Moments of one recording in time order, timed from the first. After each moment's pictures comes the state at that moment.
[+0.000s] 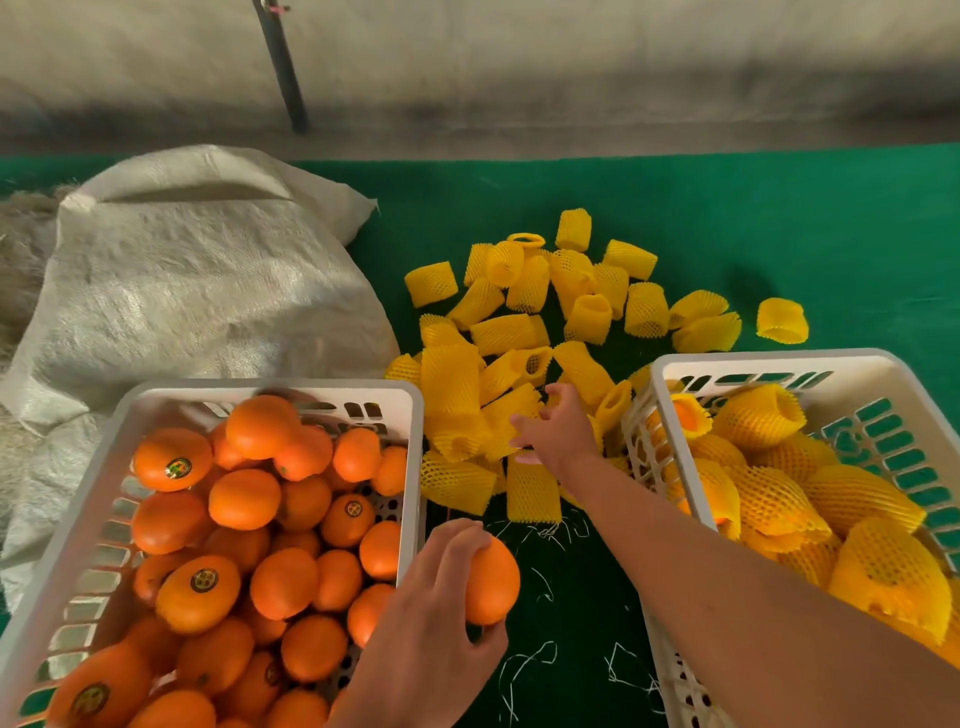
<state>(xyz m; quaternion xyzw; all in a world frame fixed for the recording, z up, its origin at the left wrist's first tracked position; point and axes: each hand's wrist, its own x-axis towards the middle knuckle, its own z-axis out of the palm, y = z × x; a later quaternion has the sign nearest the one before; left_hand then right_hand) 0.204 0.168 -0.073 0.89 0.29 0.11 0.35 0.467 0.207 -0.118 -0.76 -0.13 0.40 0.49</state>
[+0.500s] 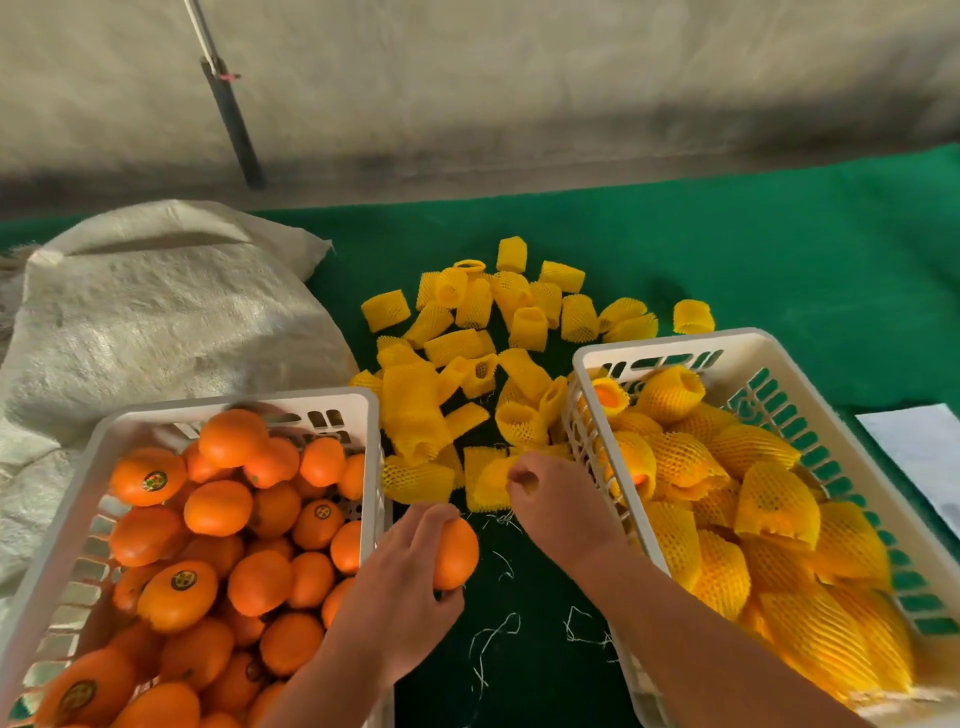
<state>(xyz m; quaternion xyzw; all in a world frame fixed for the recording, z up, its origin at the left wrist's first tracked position) 0.202 0.163 -0.072 0.91 0.27 0.07 0.31 0.416 0.071 -0.067 -0.86 -0.42 0.13 0.26</state>
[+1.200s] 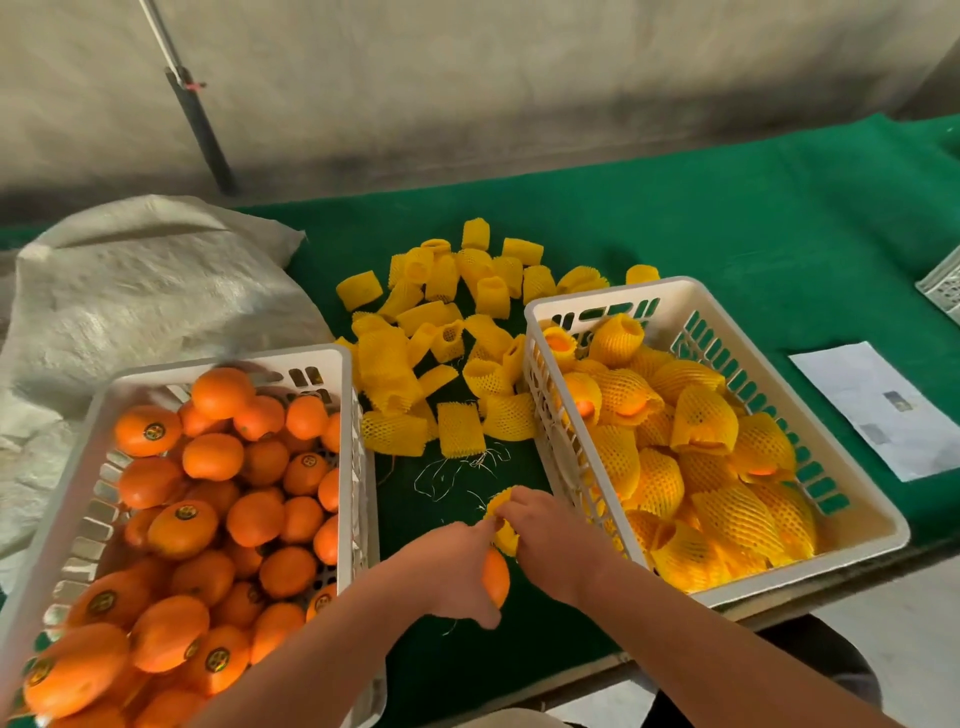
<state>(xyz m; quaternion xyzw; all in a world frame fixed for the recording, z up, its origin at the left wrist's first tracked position) 0.230 0.084 -0.058 0.90 0.16 -0.32 0.26 0.360 -0.048 -0.087 -0.80 -0.55 0.22 0.10</state>
